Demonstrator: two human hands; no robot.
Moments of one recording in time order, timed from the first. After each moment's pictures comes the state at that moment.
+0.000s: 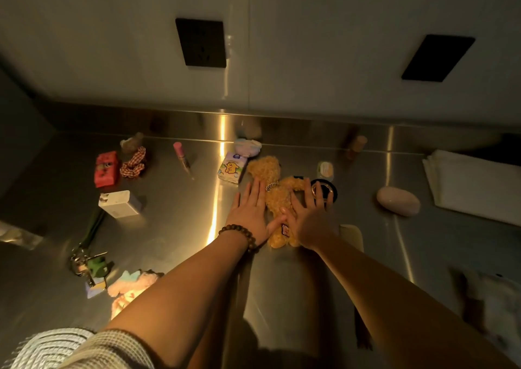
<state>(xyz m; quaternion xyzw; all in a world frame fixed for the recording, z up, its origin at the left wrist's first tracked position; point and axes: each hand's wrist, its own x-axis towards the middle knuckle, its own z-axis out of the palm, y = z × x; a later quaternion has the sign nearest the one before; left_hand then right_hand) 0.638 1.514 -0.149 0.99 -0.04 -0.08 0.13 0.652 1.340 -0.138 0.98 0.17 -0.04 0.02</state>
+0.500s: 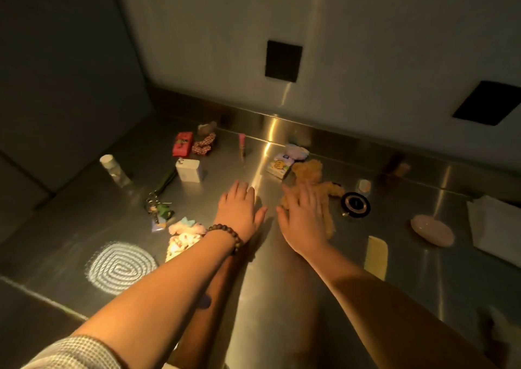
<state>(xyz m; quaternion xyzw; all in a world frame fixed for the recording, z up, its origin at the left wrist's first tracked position) 0.529 1.579 -0.095 0.98 0.13 0.05 0.10 0.583 1.421 -0.086 0.94 0.29 0.04 -0.17</state>
